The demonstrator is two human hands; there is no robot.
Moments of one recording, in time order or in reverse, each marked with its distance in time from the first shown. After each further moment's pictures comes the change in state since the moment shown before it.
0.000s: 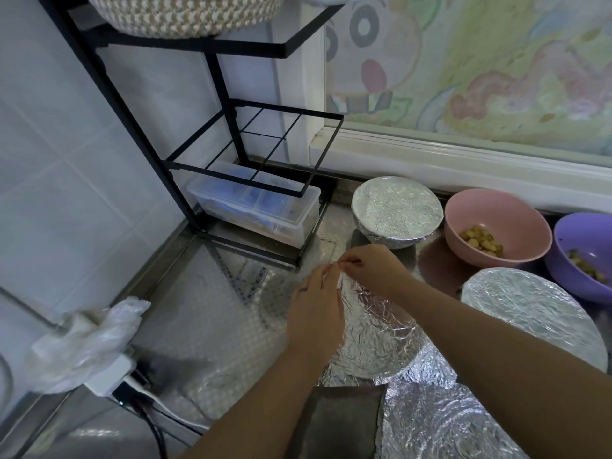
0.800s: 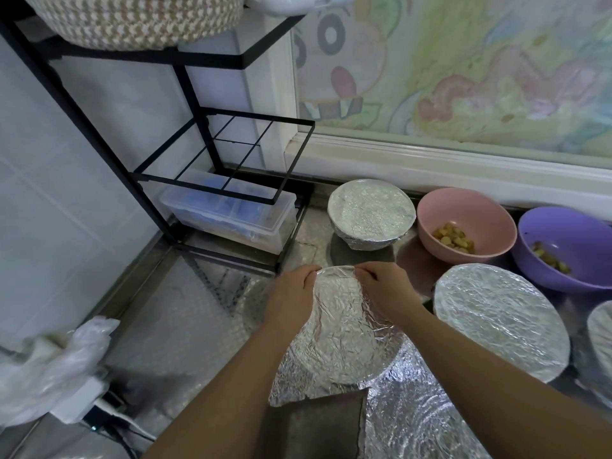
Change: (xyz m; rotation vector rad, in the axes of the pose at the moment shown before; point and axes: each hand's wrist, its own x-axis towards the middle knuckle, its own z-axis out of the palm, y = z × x) left_hand 0.041 -0.004 -0.014 -0.319 -0.169 -0.133; right_hand -0.049 0.025 -0.001 0.198 0.231 0.332
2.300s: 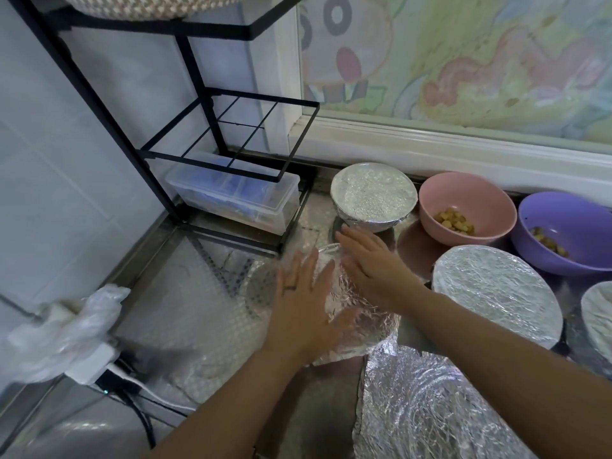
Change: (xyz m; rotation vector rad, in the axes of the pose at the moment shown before) left_hand -0.069 -0.002 0.012 0.442 0.008 0.302; right_hand -0.021 -0.013 -0.009 -0.251 -0.172 -0.408
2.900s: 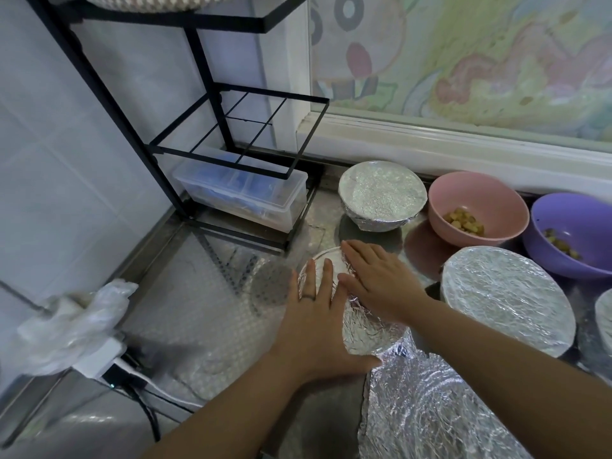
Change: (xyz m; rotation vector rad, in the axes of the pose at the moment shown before) left_hand -0.013 0.004 0.005 0.184 -0.185 0.123; right_hand 0.000 0.011 0.025 -0.337 -0.053 -0.038
